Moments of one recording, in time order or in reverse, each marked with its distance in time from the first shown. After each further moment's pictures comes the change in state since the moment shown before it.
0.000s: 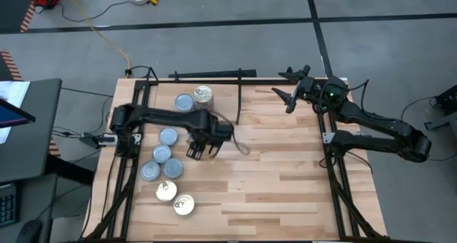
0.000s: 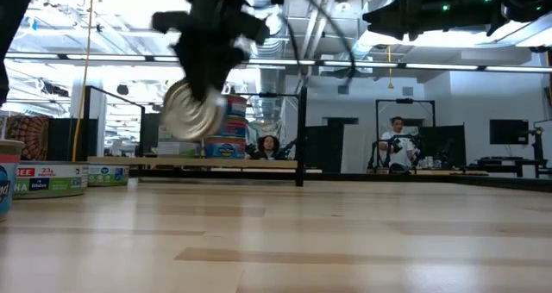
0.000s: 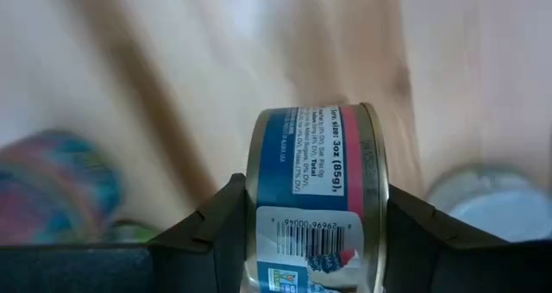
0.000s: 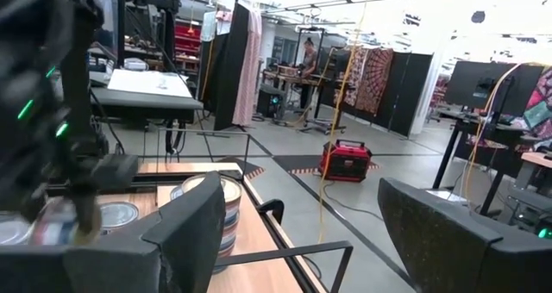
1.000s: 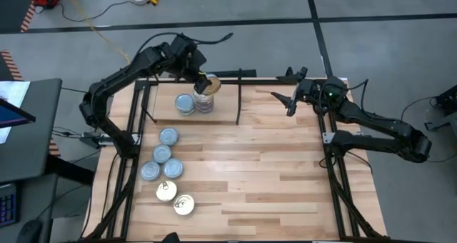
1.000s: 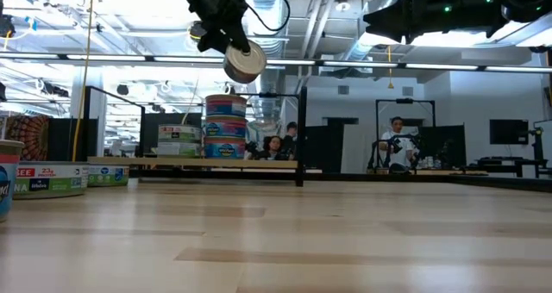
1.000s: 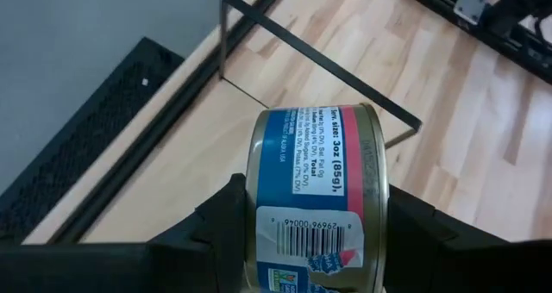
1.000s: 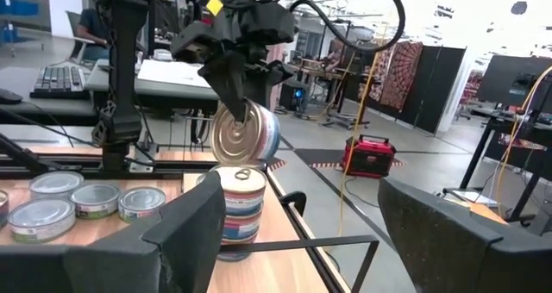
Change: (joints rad) left arm 0.615 -0.306 0.057 0.458 0.359 -0.354; right arm -0.005 0.000 0.000 -0.037 -0.079 -0.008
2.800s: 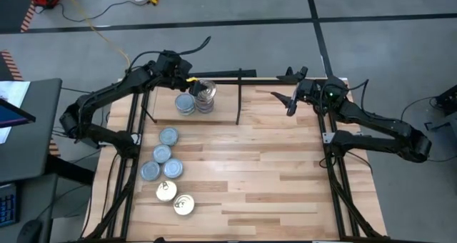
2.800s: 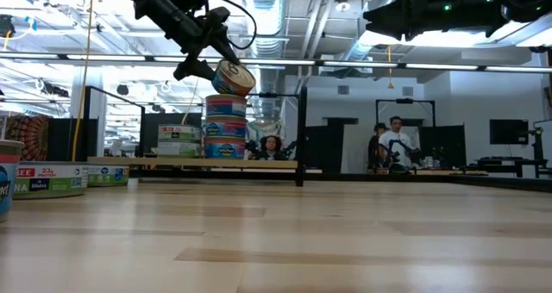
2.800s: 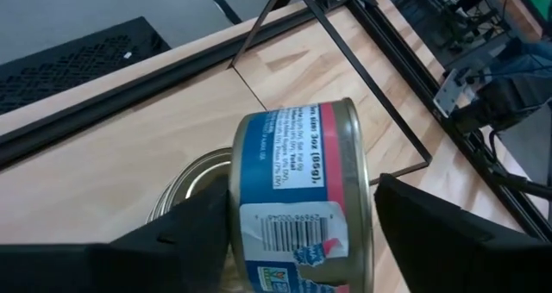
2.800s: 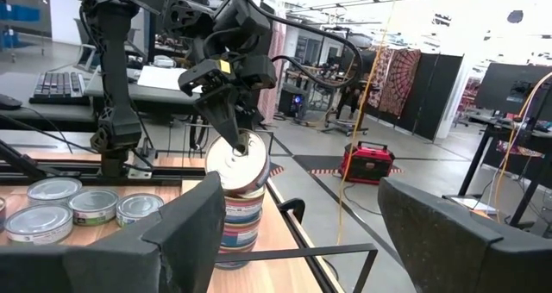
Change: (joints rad) left arm 0.072 -0.248 -0.534 0.477 0.080 -0.362; right arm 0.002 0.000 0.000 0.021 0.000 -0.002
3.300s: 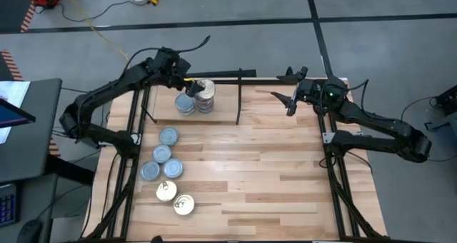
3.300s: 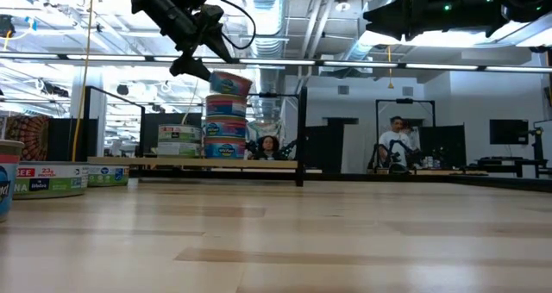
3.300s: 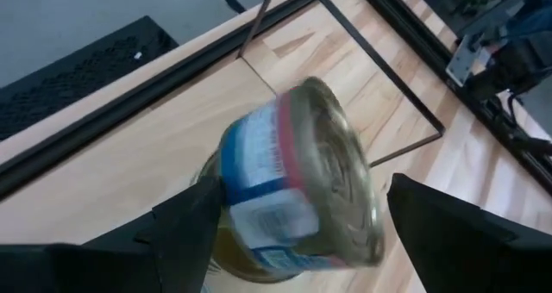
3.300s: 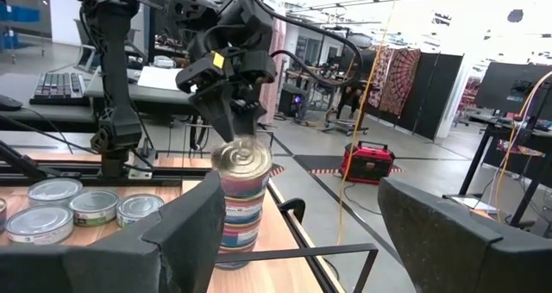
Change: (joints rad) left arm 0.025 0.001 0.048 -0.114 0.025 0.140; right arm 0.000 0.000 0.000 0.000 0.000 0.003
